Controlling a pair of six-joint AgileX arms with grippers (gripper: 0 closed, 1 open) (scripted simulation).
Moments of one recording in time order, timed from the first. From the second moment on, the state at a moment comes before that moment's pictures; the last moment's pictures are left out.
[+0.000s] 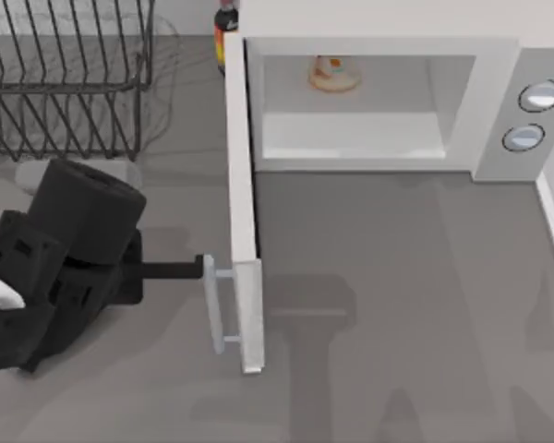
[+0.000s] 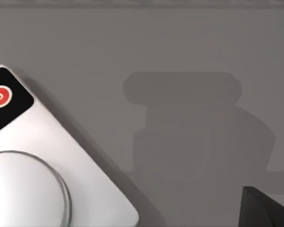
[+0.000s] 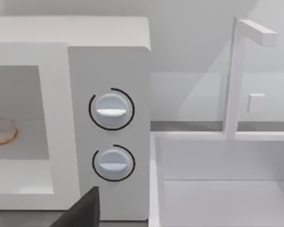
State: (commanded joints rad) left arm -0.64 1.20 0.62 -0.30 -0.42 -0.46; right arm 0.00 0.00 0.00 0.00 0.00 0.00
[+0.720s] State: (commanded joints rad) left arm -0.64 1.26 0.47 -0.09 -0.42 -0.46; right arm 0.00 0.00 0.00 0.00 0.00 0.00
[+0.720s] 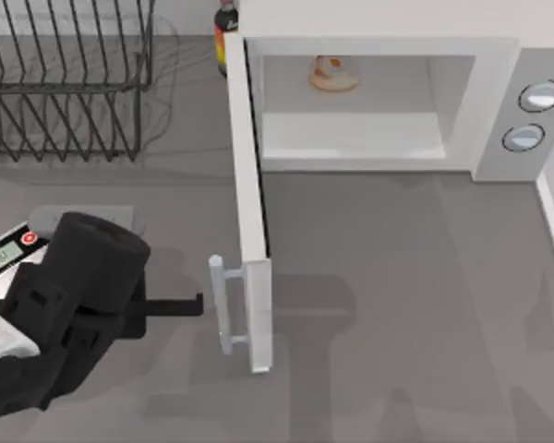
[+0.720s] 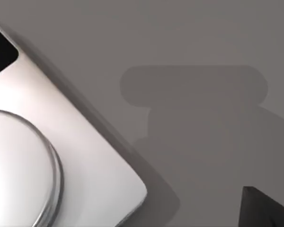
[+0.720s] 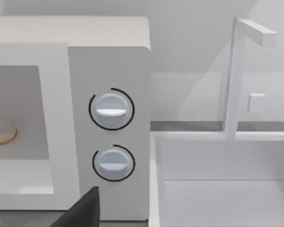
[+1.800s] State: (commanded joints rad) left arm -0.95 1.59 0.77 -0.20 -0.60 -0.75; right arm 0.00 0.00 0.00 0.00 0.00 0.00
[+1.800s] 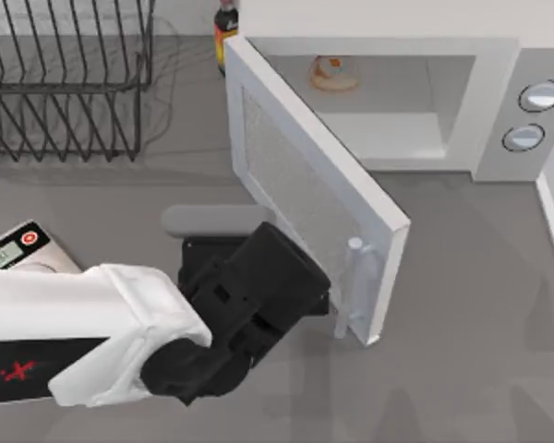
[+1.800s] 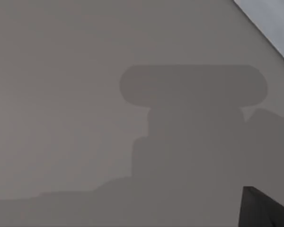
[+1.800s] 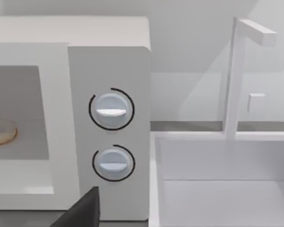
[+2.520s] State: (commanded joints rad) left arm -1.11 1.88 1.14 -0.38 -0.68 -0.92; right arm 0.00 0.00 0.00 0.00 0.00 0.00
